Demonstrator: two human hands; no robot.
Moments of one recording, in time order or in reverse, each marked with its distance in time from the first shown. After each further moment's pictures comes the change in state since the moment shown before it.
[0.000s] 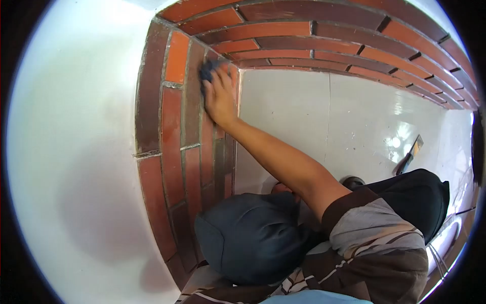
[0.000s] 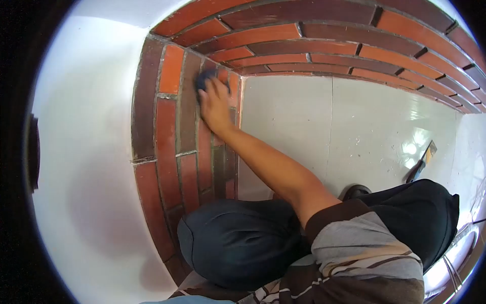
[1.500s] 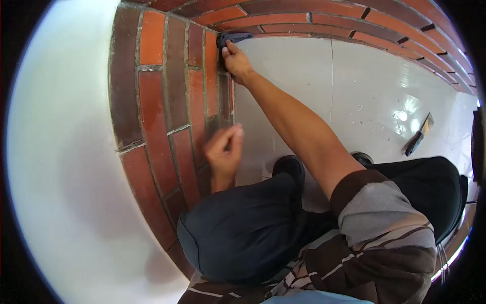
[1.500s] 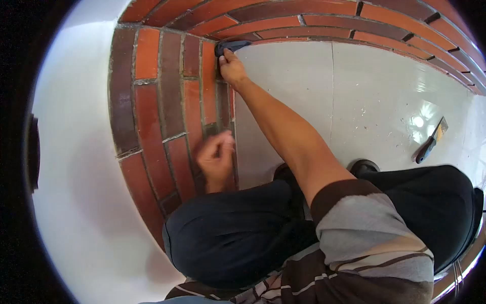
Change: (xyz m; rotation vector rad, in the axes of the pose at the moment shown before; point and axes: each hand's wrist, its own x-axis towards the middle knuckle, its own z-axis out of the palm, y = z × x) left_hand 0.099 0.045 -0.113 0.045 0.277 0.044; right_hand -0.003 0.120 -0.008 0.092 -0.086 0.326
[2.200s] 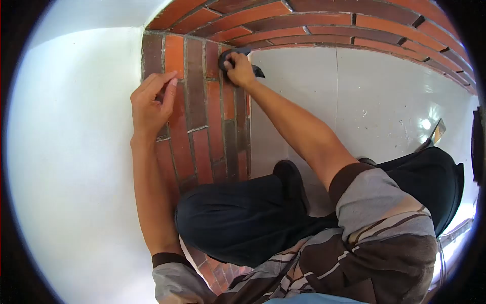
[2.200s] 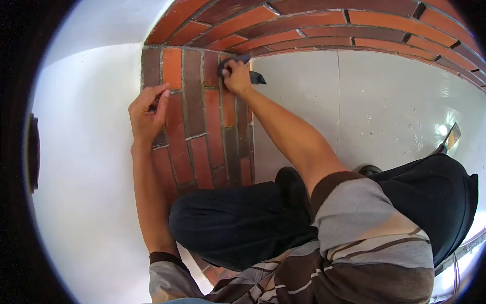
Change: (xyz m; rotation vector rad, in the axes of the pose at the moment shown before) left_hand 0.177 0.141 -0.099 0.679 -0.233 0.445; right_hand 0.016 -0.062 -0.008 0.084 -0.184 0.003
